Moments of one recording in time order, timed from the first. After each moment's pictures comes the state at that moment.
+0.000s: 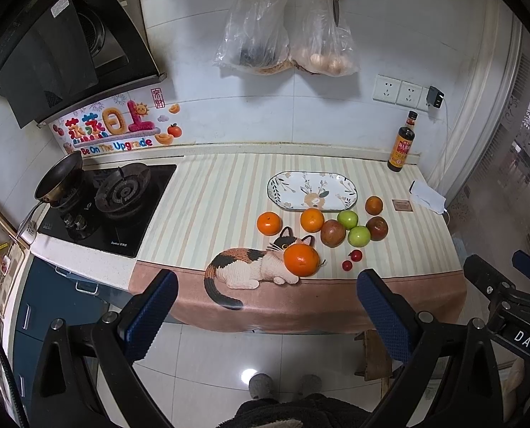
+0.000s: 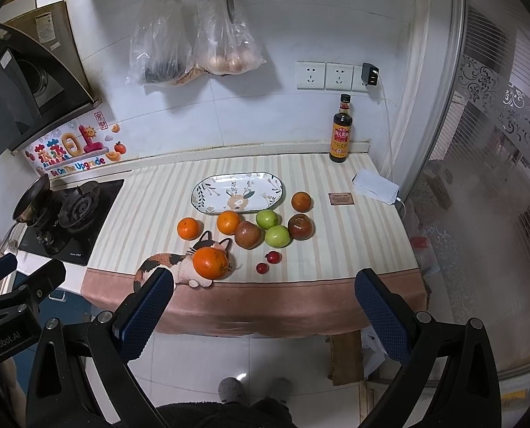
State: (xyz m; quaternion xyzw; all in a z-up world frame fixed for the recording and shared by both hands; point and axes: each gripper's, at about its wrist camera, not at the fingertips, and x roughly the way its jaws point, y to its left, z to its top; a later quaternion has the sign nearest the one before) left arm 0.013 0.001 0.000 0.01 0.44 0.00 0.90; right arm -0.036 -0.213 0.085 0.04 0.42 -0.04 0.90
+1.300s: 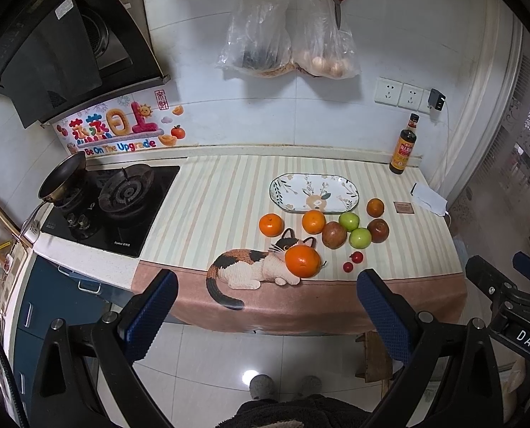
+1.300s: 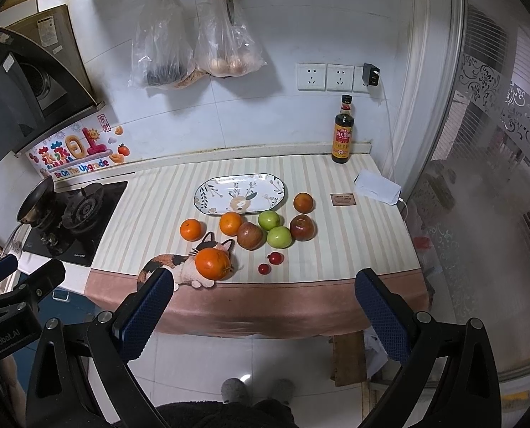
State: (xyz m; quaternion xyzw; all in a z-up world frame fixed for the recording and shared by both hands) left arm 0.015 0.002 0.002 0.01 0.43 0.00 0.90; right arm -0.041 -0.215 0.091 0.04 0.42 -0.04 0.91
